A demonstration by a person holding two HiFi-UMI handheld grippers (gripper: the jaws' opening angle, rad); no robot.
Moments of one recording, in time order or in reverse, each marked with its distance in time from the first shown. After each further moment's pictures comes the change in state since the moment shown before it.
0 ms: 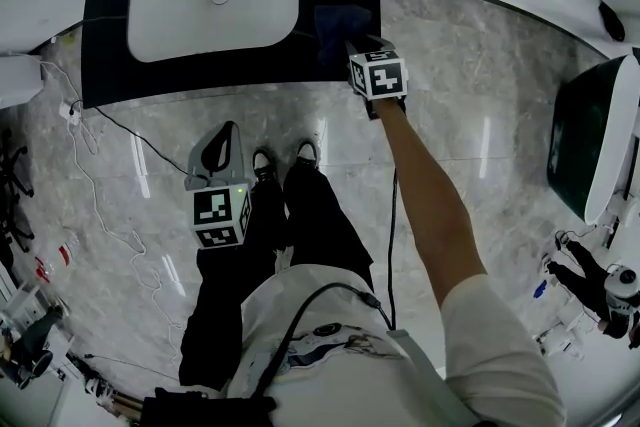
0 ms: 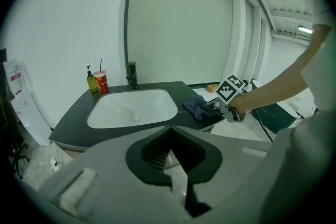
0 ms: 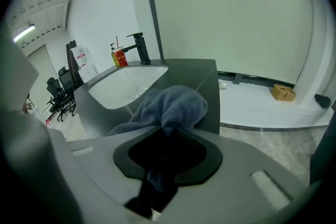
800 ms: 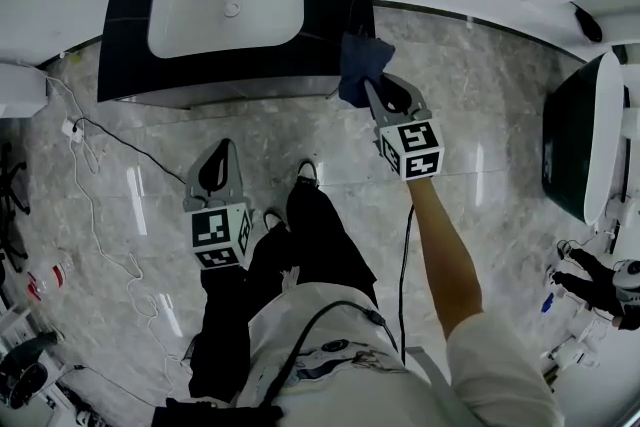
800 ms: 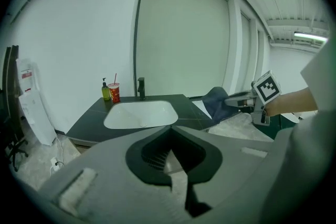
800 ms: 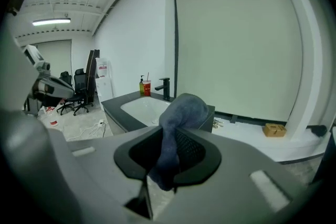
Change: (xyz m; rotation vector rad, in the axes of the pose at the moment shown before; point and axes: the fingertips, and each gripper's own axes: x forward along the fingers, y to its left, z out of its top) left arm -0.095 0.006 -0.010 -0.026 -0.151 0.026; right arm -0.195 0.079 0.006 -0.203 -0.362 -0.023
